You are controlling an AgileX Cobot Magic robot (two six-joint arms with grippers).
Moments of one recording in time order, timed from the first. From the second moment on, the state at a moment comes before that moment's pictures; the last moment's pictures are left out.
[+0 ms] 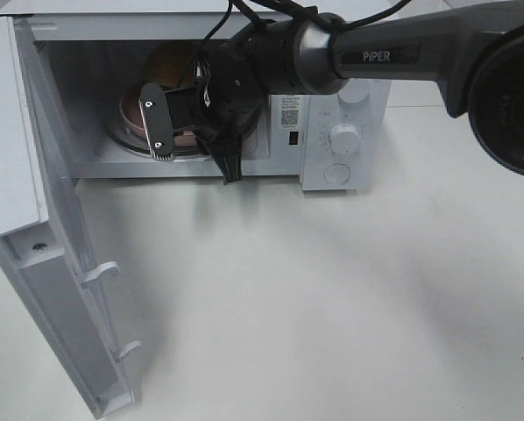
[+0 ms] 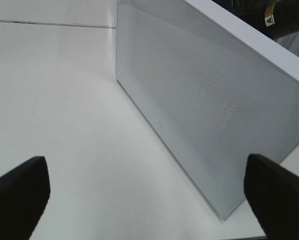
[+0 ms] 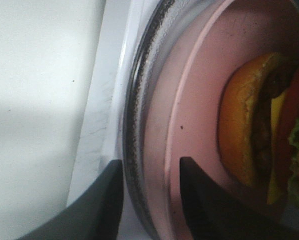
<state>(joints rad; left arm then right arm) 0.01 -0.01 -0.52 -0.21 1.07 0.09 0.68 2.37 -1.88 -0.34 0.40 -1.04</state>
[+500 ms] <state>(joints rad) 0.01 -0.01 -0.52 -0.21 1.07 0.09 0.68 2.23 -1.67 -0.33 0.33 -1.04</state>
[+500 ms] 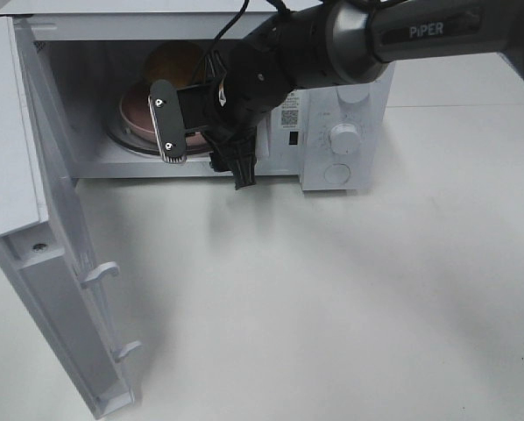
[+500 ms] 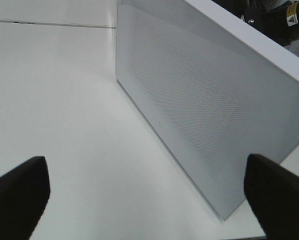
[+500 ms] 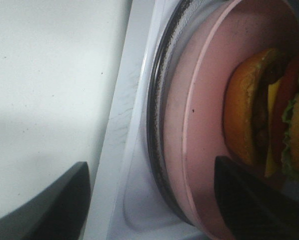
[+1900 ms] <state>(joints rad) 0.01 -0.01 -0.52 -0.21 1.07 0.09 0.68 1.55 -0.90 -0.33 0.17 -0.49</state>
